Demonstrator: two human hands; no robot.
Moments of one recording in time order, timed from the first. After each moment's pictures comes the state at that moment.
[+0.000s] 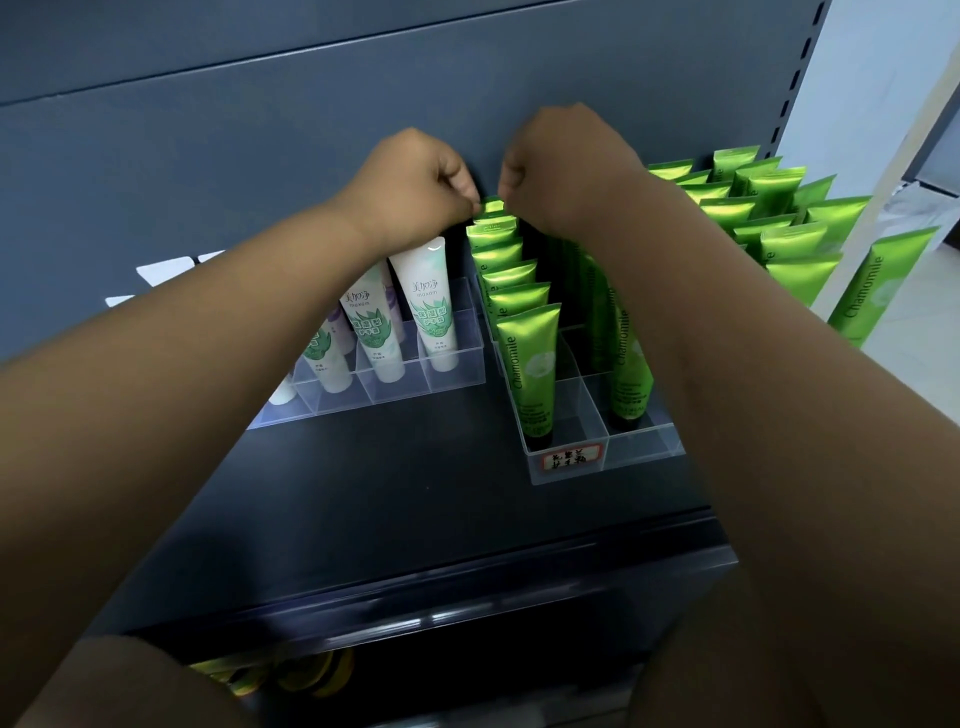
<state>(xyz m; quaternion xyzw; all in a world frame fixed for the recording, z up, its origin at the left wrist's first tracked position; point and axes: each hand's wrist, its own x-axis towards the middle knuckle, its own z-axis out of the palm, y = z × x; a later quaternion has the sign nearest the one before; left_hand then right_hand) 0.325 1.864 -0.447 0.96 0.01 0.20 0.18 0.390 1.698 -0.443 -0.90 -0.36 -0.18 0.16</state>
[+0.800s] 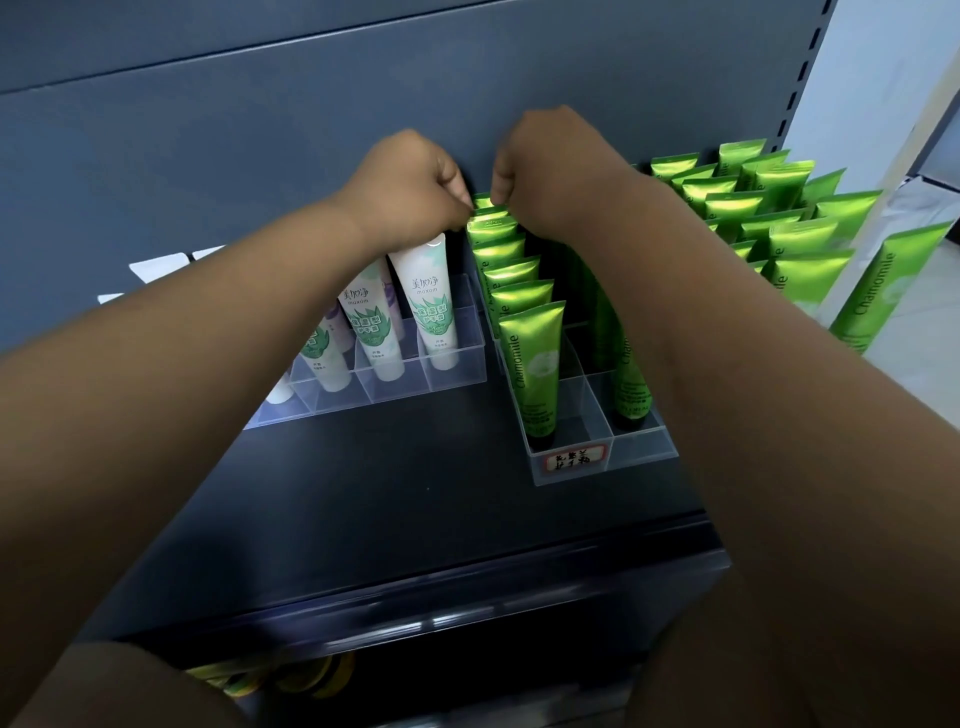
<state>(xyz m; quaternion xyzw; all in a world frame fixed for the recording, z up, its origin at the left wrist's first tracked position) 0.328 1.865 -0.450 0.97 0.05 0.18 0.17 0.395 1.711 -0.449 -0.90 -0.38 -0.16 0.15</state>
